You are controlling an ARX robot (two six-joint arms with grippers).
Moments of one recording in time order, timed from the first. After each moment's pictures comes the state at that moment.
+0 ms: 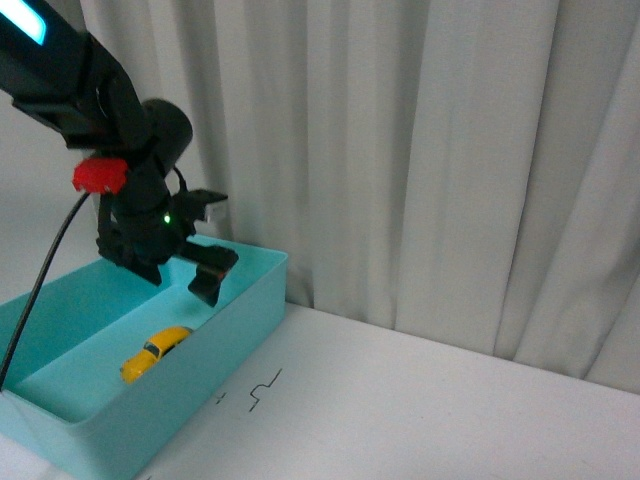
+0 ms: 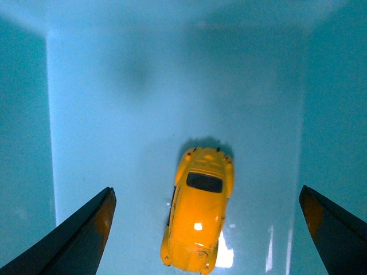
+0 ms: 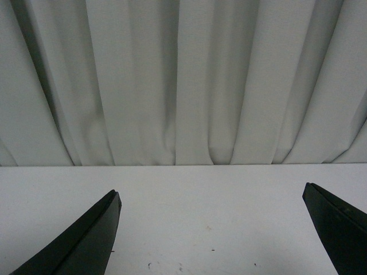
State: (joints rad) left arm 0.30 2.07 1.50 -0.57 -0.03 0.30; right arm 0.00 0.00 0.01 0.00 0.00 -0.01
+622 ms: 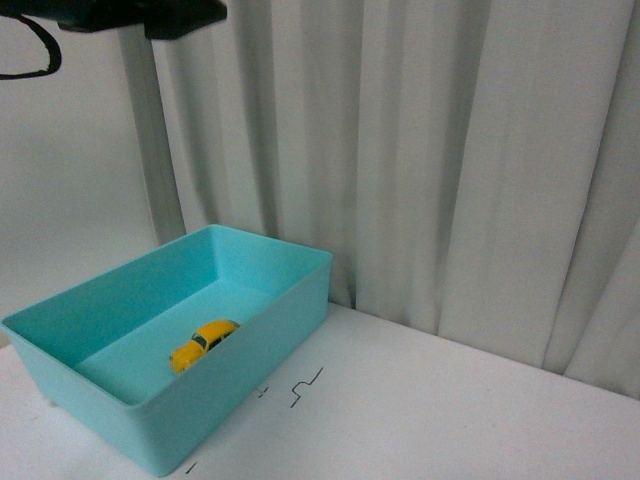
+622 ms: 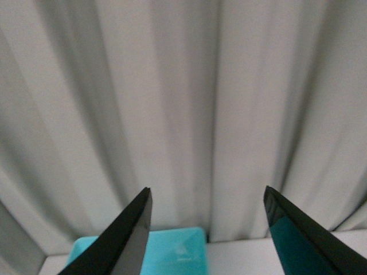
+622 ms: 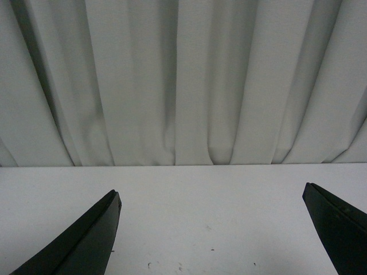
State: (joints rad) left arm 0.37 1.09 0.82 0.22 0.37 0.12; right arm 0.00 0.00 0.01 0.00 0.00 -0.01
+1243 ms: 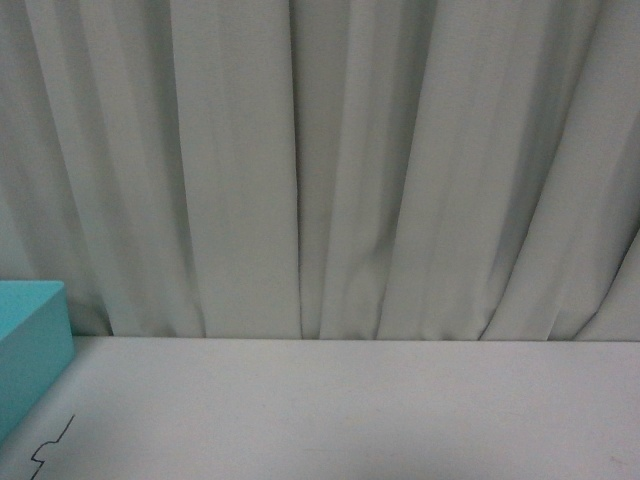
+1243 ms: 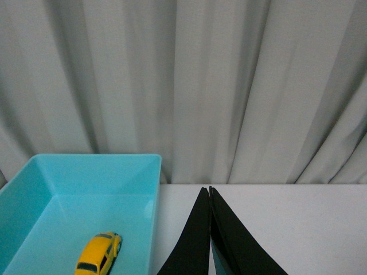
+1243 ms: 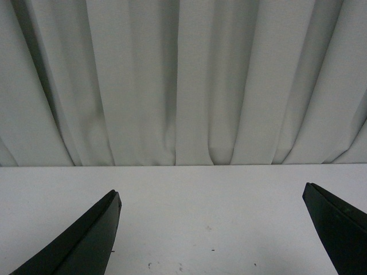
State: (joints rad) left arm 0.12 0.59 0.19 0.39 0.12 0.00; right arm 0.00 0.00 0.01 0.00 0.00 -0.01
